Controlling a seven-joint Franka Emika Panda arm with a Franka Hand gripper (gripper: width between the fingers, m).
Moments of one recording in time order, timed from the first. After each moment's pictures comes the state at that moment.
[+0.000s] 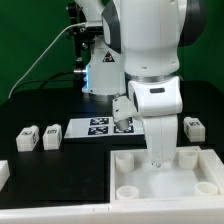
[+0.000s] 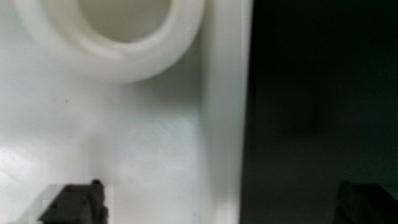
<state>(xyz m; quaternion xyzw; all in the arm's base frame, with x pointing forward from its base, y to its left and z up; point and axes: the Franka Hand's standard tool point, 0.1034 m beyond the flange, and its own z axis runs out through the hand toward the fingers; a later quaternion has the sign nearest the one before) 0.495 0.066 0.016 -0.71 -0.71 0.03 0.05</state>
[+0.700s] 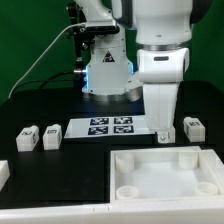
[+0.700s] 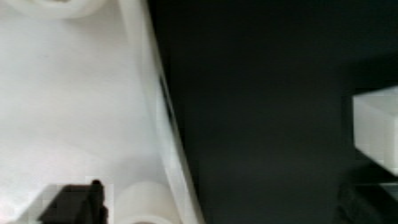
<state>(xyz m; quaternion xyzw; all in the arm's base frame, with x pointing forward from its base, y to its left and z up) 0.476 0.102 0.058 -0.84 -0.54 0.02 0.03</state>
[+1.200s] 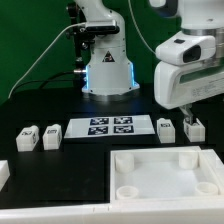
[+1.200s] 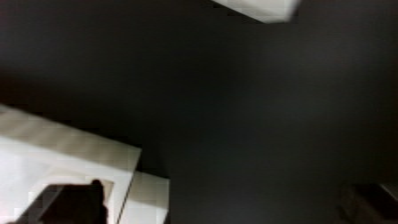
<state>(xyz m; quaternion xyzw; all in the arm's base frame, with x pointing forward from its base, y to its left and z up) 0.473 0.181 0.076 -0.99 -0.12 0.03 0.04</state>
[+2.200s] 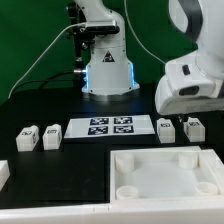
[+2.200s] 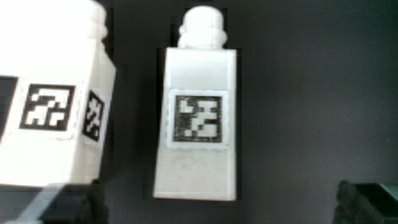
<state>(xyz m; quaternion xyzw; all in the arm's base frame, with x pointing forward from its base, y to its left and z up) 0.414 0.180 0.049 -0.94 -0.02 0.35 0.00</state>
